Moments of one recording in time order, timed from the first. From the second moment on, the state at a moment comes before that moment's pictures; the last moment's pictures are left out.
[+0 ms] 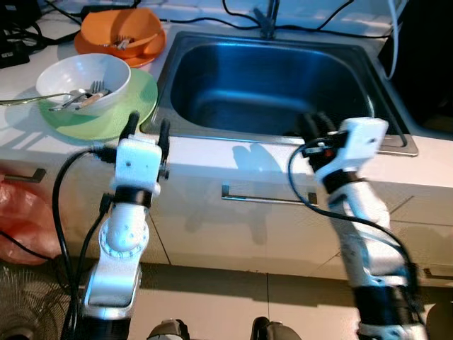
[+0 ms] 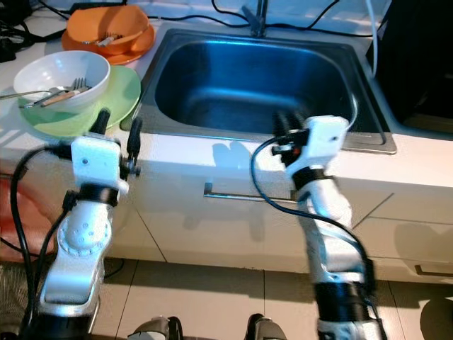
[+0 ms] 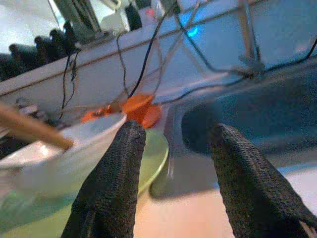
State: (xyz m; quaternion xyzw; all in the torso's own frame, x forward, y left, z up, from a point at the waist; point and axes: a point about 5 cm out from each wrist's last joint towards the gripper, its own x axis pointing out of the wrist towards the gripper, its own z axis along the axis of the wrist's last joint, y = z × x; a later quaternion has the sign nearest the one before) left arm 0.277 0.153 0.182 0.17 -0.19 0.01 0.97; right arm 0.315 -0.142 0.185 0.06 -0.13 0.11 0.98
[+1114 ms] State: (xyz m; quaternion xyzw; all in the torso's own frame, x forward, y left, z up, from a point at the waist) left arm 0.288 0.157 0.177 0.18 -0.18 0.04 0.97; right arm 0.324 -0.139 0.172 0.08 -0.12 0.10 0.98
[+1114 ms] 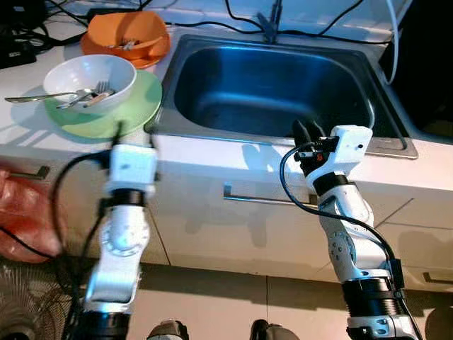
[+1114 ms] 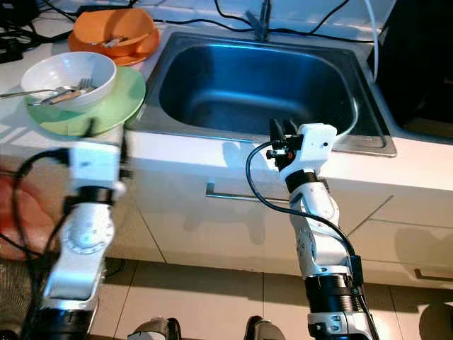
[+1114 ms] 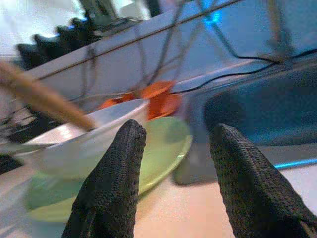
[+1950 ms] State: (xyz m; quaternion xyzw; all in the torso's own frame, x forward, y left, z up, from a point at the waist) left arm 0.289 0.151 0.174 0.17 -0.18 0.02 0.97; right arm 0.324 -0.139 0.172 0.07 -0.13 0.09 0.98
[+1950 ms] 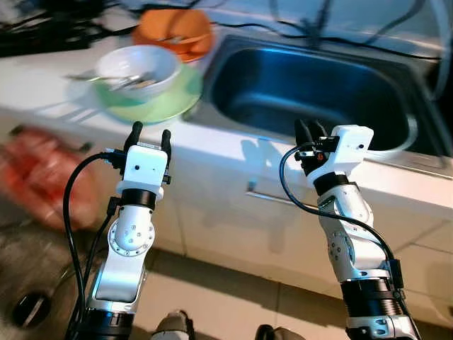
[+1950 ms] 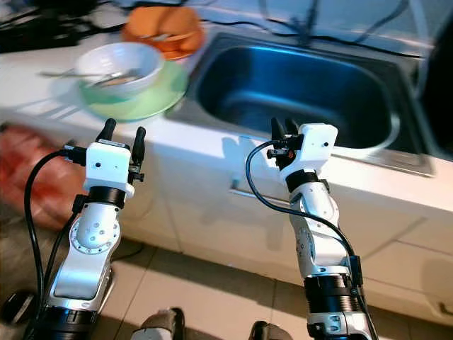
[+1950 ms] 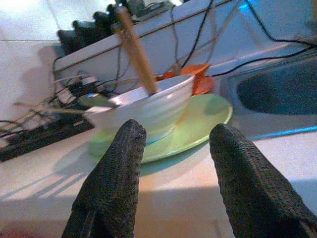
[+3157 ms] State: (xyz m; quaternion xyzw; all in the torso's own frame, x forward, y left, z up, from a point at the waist) left arm 0.288 0.150 0.168 0.17 -0.17 0.01 0.97; right arm 0.326 -0.140 0.166 0.08 -0.12 0.08 0.99
